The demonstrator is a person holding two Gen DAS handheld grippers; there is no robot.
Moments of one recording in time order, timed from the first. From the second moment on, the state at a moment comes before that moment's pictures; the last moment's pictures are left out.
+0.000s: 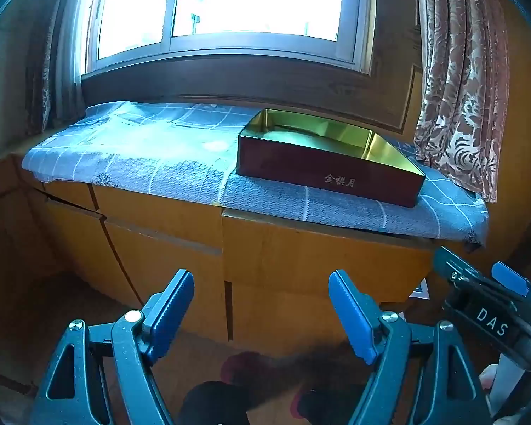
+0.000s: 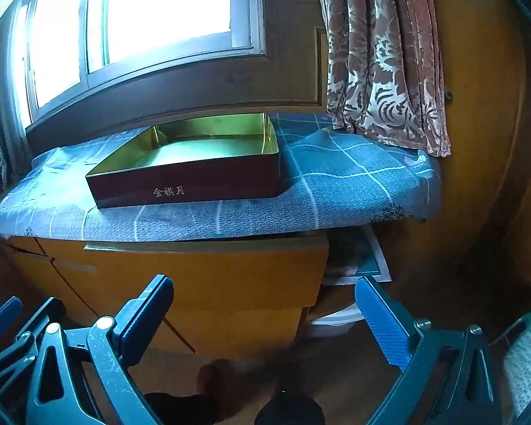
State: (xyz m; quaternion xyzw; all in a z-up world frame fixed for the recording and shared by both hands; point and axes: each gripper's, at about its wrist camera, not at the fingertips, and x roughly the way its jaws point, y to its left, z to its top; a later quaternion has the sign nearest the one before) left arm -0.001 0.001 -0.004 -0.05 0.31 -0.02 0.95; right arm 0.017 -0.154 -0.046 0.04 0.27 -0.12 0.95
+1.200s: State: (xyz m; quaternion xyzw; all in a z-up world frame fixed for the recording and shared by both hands) left arm -0.001 0.002 -0.007 -0.05 0.32 -0.03 0.95; right arm 0.023 -0.142 -0.054 0.02 0.28 -0.11 0.95
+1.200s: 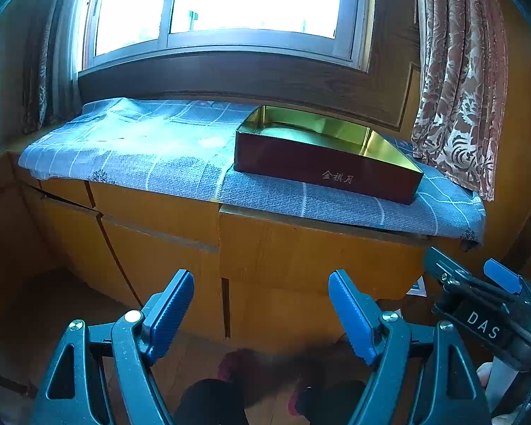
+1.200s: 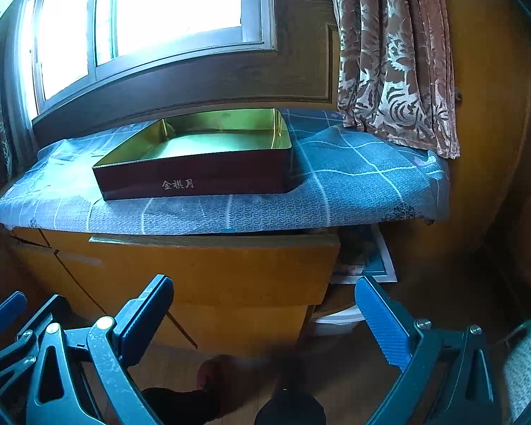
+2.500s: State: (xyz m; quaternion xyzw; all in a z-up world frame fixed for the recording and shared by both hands) left arm 0.017 0.009 -0.016 -0.06 0.34 -0.11 0.93; right arm 0.048 -0.169 -0.068 -0.04 0.33 0.13 0.93
